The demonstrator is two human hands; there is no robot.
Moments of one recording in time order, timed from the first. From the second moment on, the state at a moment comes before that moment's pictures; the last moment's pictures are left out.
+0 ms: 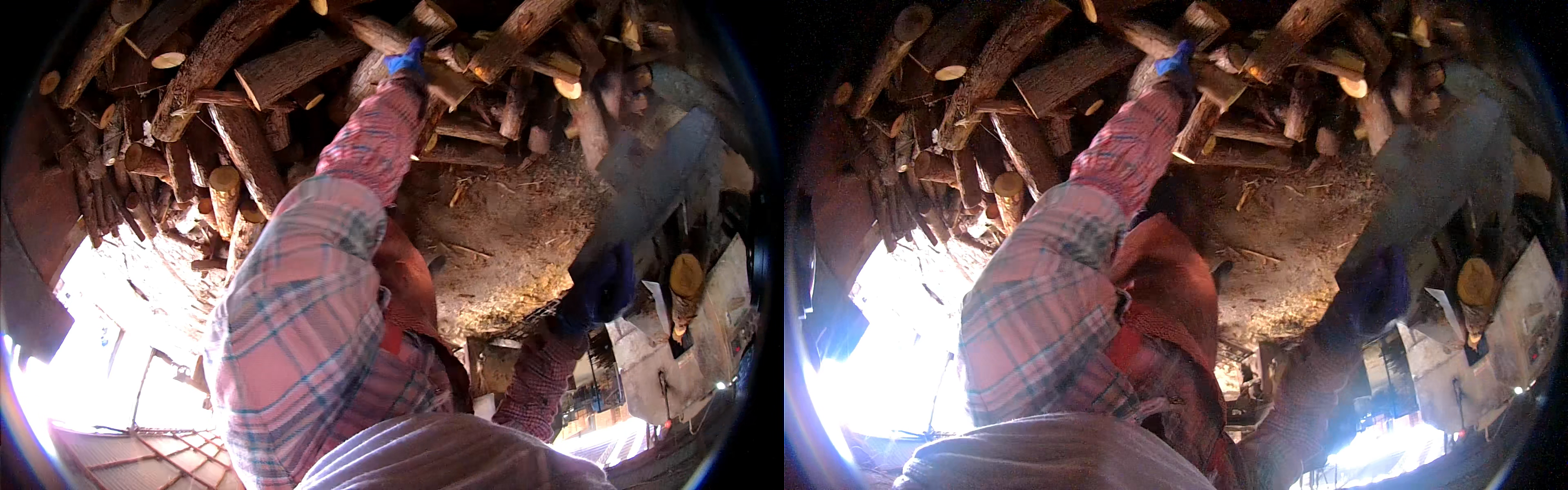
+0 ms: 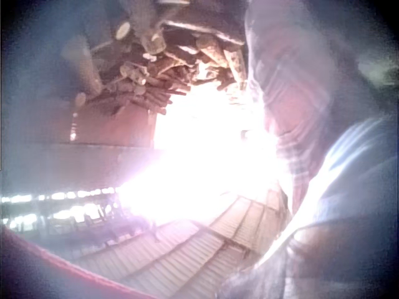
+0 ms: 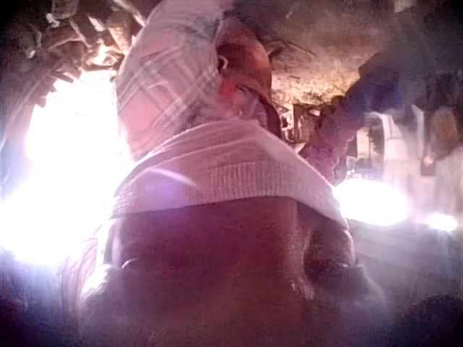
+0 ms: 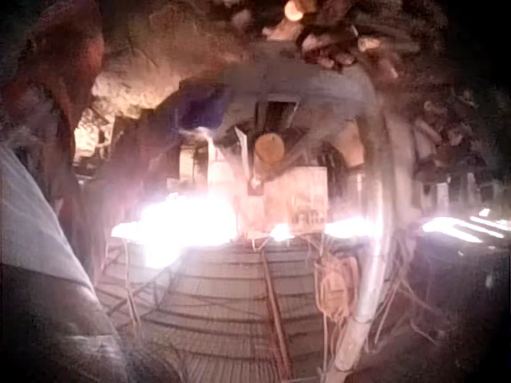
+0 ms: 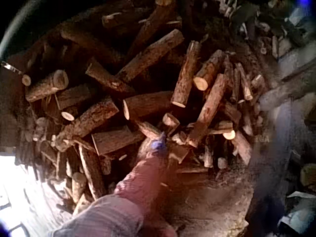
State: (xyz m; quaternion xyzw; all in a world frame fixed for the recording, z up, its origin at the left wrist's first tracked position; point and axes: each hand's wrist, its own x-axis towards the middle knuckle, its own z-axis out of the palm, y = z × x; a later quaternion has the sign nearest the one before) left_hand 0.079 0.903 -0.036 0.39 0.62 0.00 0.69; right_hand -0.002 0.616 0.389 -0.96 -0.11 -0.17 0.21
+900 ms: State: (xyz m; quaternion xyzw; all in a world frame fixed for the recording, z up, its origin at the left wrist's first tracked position) left_hand -0.060 0.956 0.414 0.72 -0.14 -0.08 0.67; right_hand 0.005 0.609 0.402 -0.93 -0.16 -0.23 0.24
